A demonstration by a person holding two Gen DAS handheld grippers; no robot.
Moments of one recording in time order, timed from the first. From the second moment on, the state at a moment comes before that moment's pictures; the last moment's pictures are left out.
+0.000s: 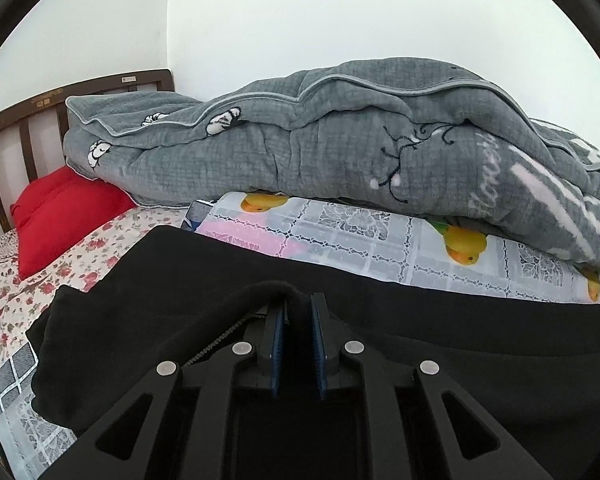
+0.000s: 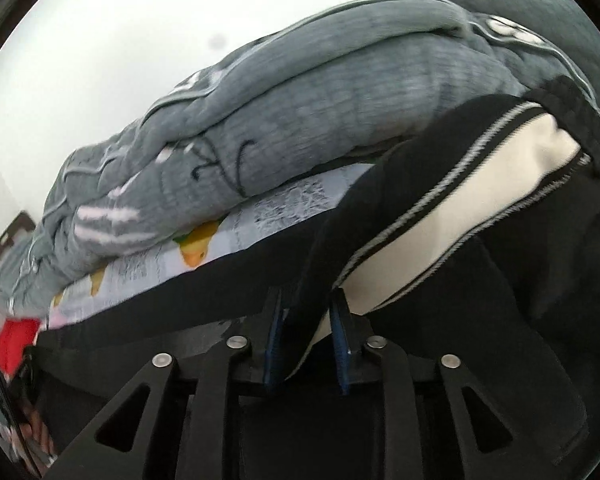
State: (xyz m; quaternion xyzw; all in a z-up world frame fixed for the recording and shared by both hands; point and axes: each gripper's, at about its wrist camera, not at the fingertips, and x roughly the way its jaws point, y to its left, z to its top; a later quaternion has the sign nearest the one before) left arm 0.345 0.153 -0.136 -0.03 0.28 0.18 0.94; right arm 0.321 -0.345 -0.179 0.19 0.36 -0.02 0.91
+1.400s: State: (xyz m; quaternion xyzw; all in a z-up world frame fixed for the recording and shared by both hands) left arm 0.330 0.131 -0.129 0.00 0.25 0.16 0.95; right arm 0.333 -0.292 -0.183 0.11 0.38 0.08 0.91
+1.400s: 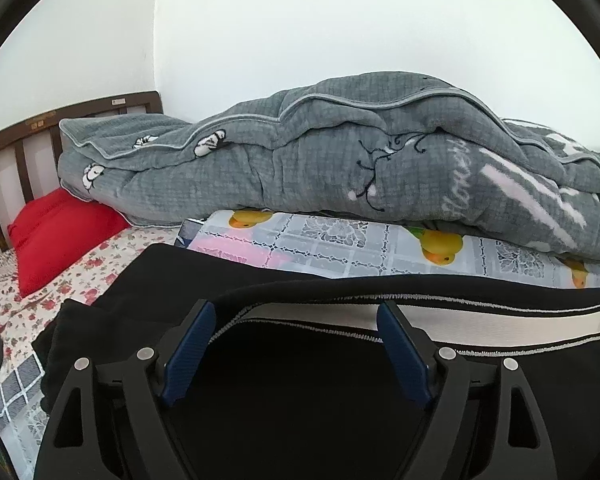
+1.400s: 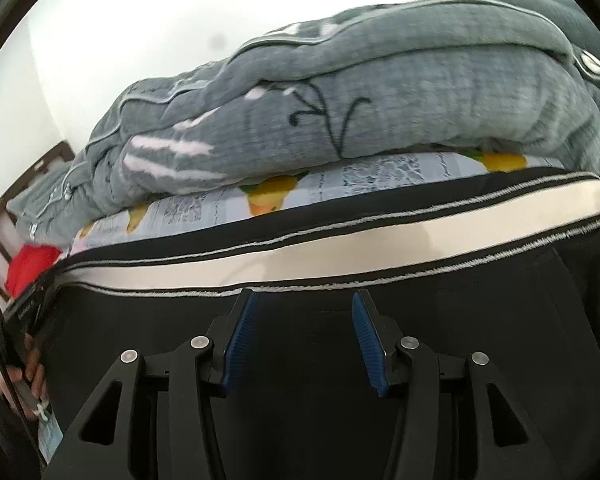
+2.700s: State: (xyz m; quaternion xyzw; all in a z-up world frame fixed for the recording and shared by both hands) left arm 0.300 0.118 -0.117 0.00 0.21 0.14 0.97; right arm 0.303 -0.280 -0.156 0.06 0.32 0.07 0.94
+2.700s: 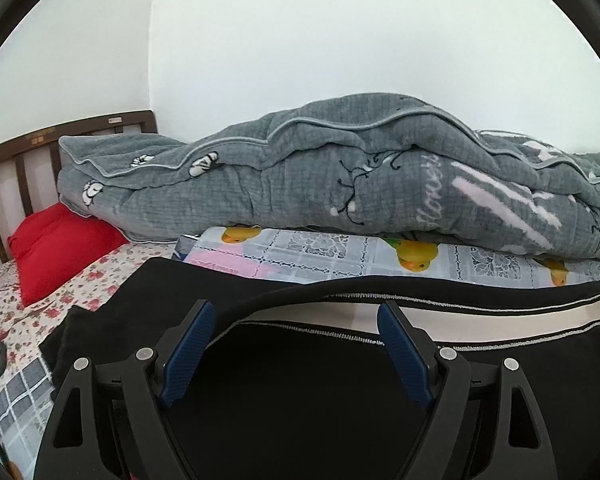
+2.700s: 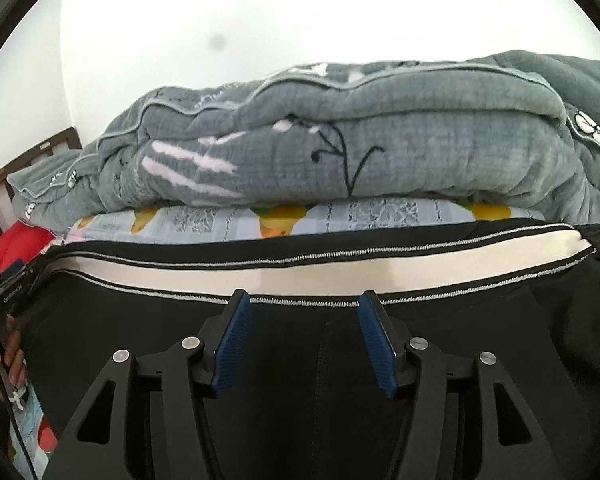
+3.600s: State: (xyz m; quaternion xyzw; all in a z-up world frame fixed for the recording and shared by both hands) left arm 0.209 0.227 -0.180 -0.35 0.38 0.03 0.85; right arm 0.157 -0.415 -0.175 0.24 0.43 0.01 0.87
